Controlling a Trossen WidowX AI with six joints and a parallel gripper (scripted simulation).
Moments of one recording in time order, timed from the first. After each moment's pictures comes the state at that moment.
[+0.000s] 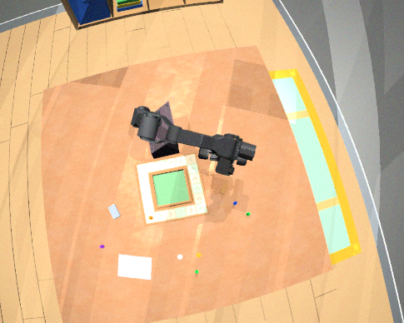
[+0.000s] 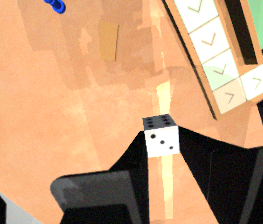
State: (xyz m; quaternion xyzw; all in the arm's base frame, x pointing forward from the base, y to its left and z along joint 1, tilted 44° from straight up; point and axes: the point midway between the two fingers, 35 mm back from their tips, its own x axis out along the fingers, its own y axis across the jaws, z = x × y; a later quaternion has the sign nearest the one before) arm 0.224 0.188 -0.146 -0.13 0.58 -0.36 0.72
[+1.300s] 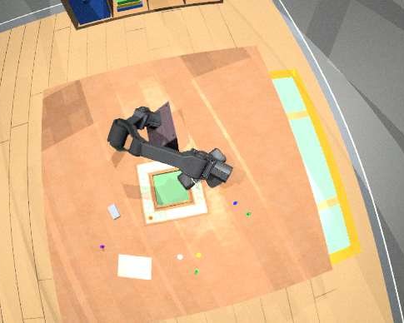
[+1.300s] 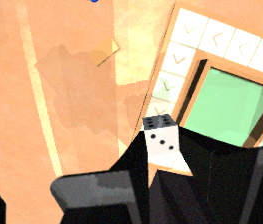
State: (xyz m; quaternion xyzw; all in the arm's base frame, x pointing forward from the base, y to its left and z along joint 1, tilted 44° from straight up) arm 0.270 0.138 -0.063 -0.40 0.68 -0.09 0.61
